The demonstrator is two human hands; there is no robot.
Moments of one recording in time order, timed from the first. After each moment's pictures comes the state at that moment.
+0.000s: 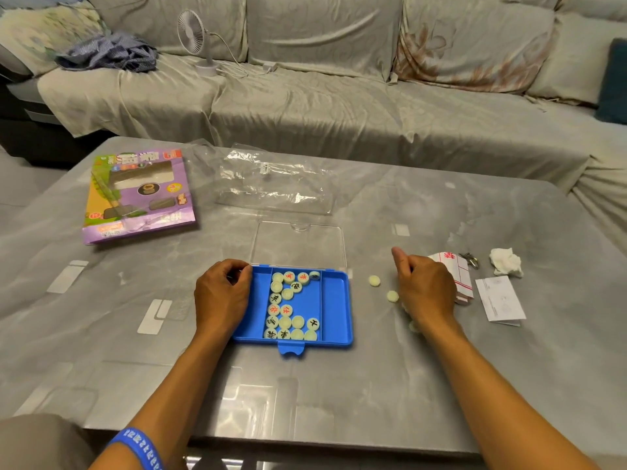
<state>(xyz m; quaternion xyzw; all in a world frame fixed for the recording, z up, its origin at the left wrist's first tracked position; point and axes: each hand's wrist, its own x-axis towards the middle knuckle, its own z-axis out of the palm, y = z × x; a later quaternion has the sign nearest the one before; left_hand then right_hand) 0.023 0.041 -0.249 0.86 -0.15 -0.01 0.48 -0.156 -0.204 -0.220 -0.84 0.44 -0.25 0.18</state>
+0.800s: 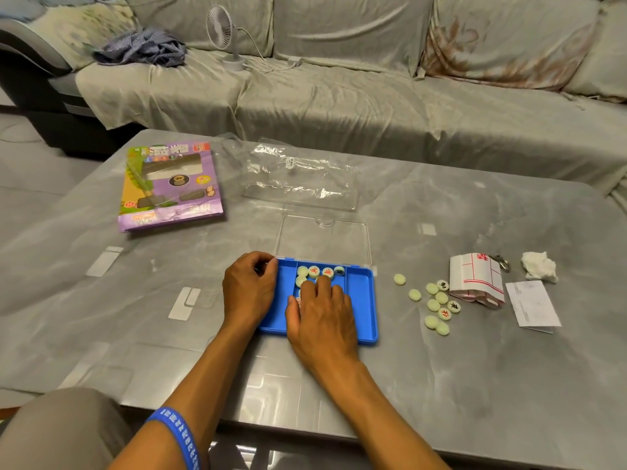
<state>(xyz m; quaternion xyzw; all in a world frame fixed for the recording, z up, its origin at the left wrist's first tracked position) 0.022 0.039 -0.249 0.86 -0.15 0.01 0.49 -0.093 -0.027 -0.252 -0.94 0.25 -0.23 0.04</state>
